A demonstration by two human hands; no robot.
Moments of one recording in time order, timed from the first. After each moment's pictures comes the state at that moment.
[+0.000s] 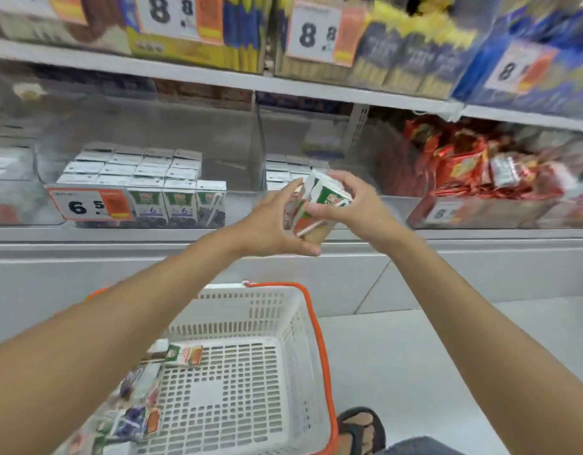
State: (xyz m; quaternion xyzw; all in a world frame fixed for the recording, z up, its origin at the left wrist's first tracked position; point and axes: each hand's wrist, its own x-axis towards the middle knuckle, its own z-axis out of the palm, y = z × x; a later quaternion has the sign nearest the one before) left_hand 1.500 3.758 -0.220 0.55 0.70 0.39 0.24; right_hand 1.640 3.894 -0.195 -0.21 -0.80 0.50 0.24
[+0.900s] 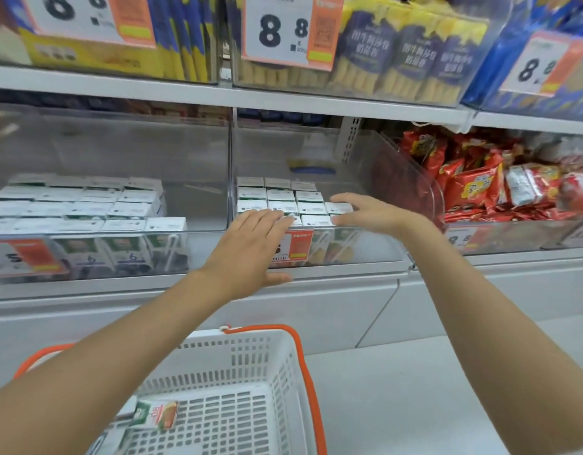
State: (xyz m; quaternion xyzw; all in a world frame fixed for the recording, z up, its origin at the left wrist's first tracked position) left_hand 1.466 3.824 -0.262 0.64 0.75 0.10 -0.14; right_hand 1.608 4.045 -0.209 -0.31 -0.89 0.34 0.00
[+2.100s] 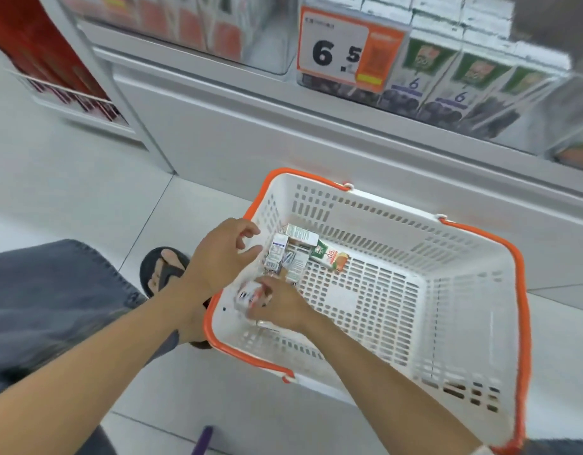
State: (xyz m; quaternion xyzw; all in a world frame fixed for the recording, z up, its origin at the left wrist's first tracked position) left_hand 1.376 3.430 -0.457 0.24 0.89 0.35 0.15; right_hand 1.484 3.555 -0.537 -0.14 -0.78 0.54 -0.27
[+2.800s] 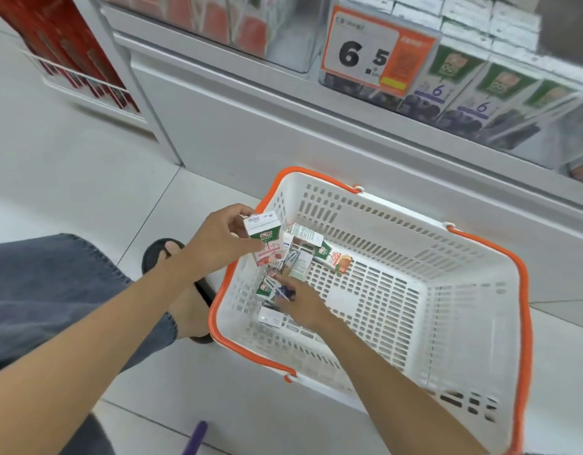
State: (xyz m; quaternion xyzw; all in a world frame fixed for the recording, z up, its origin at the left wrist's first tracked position) left_hand 1.365 3.423 -0.429 0.10 0.83 0.47 0.27; right_hand 1.494 3.580 -0.567 -0.18 -0.81 0.49 -0.26
